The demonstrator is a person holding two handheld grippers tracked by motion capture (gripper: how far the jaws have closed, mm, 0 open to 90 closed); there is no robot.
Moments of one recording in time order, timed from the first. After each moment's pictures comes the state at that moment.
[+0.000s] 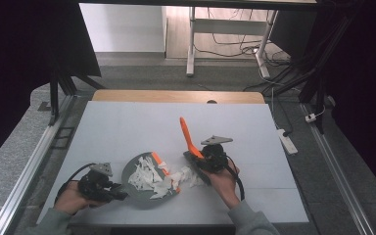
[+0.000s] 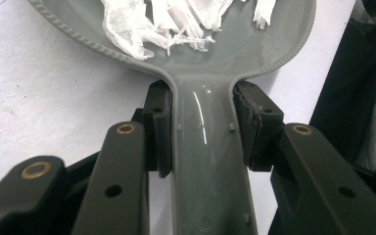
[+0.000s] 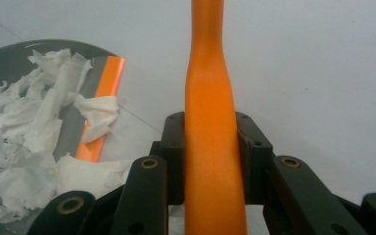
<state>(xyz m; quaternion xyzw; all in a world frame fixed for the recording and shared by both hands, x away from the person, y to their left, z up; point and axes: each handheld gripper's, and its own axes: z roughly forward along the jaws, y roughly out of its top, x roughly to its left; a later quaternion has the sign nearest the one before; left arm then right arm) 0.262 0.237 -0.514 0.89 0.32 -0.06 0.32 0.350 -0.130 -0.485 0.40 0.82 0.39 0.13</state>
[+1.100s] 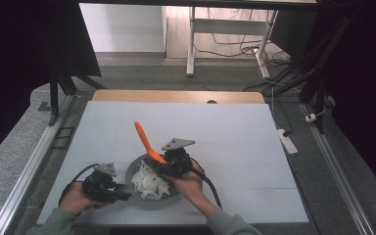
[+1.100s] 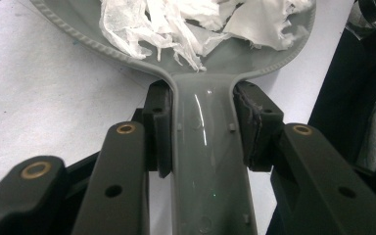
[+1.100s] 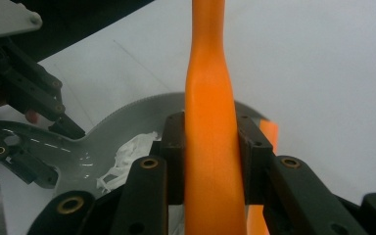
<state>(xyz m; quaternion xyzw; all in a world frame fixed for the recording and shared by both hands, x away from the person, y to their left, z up) 0.261 0.227 -0.514 0.89 0.32 -0.06 0.32 0.322 -0.033 -0.472 0.29 0.84 0.45 0.08</state>
